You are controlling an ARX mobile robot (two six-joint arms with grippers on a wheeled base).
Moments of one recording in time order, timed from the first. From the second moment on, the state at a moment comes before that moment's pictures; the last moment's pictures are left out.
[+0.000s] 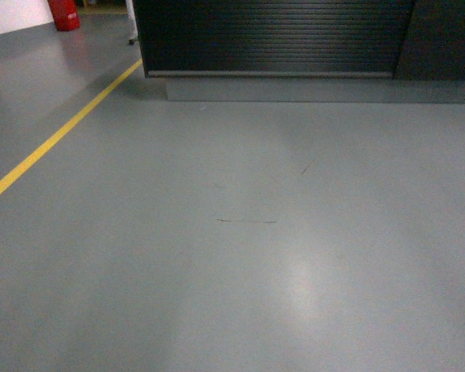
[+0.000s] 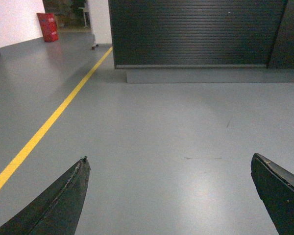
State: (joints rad) left arm 0.00 0.01 0.01 0.00 0.00 -0.01; right arm 0.00 0.00 0.01 0.00 0.00 0.00
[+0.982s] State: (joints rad) left arm 0.00 0.01 0.01 0.00 0.00 -0.01; right arm 0.00 0.00 0.01 0.00 0.00 0.00
